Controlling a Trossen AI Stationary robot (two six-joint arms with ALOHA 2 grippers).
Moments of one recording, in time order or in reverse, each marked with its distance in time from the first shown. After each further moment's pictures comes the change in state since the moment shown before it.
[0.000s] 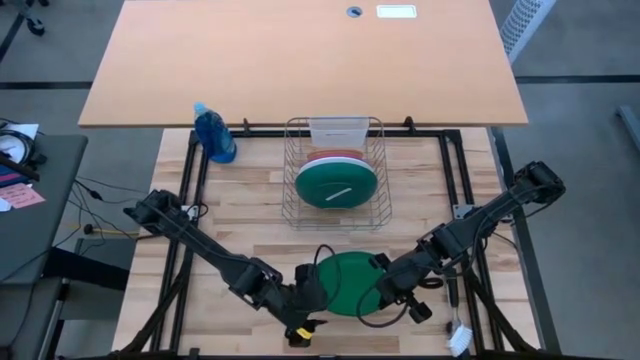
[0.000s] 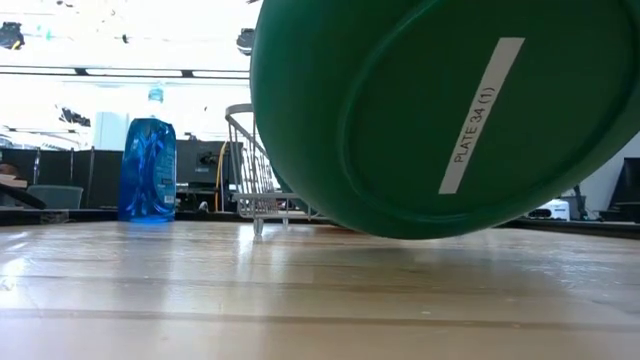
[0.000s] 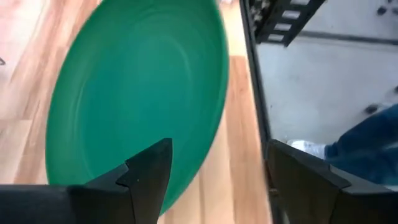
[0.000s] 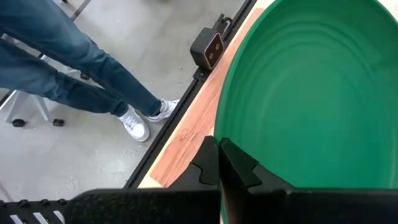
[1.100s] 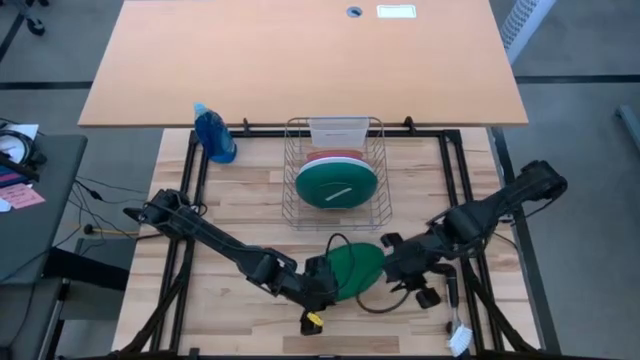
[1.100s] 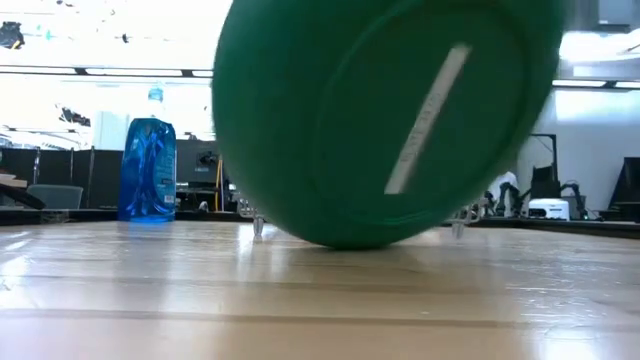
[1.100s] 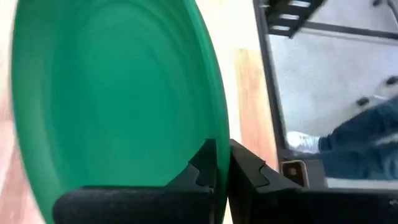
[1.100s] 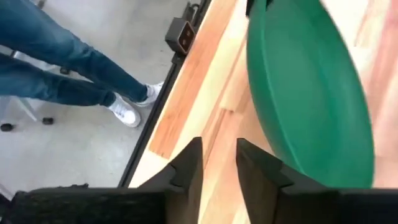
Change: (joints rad) left arm 0.103 0.054 -0.015 0.039 0.156 0.048; right arm -0.054 -0.021 0.225 -0.383 0.036 0.051
